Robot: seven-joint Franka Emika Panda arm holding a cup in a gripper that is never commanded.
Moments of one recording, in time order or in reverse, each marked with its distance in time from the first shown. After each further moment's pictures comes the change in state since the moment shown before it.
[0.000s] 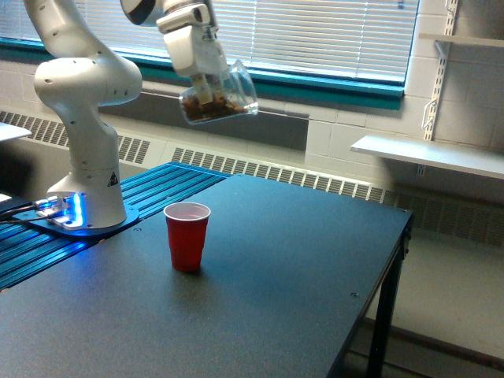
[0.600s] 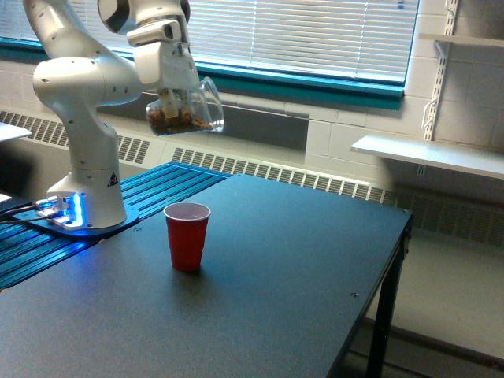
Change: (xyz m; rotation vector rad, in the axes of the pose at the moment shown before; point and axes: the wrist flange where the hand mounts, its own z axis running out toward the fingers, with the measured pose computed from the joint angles) arm -0.036 0.043 0.007 -0.067 -0.061 -0.030
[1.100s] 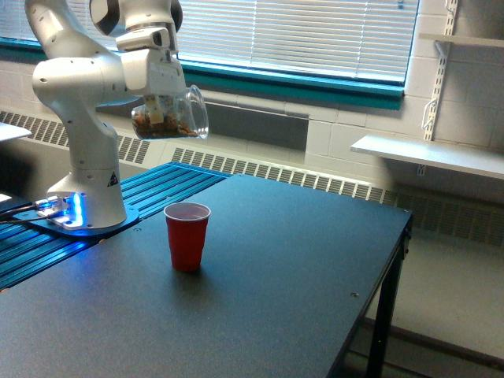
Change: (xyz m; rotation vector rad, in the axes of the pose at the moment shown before) arm -0.019 0.015 0.004 -0.034 -0.039 -0.028
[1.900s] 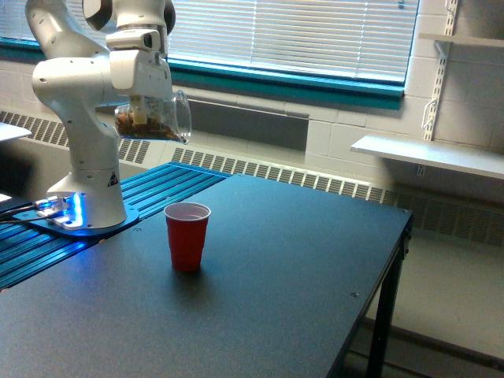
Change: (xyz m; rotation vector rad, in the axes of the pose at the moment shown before) arm -0.008 0.016 -0.001 -0.083 -0.045 -0.035
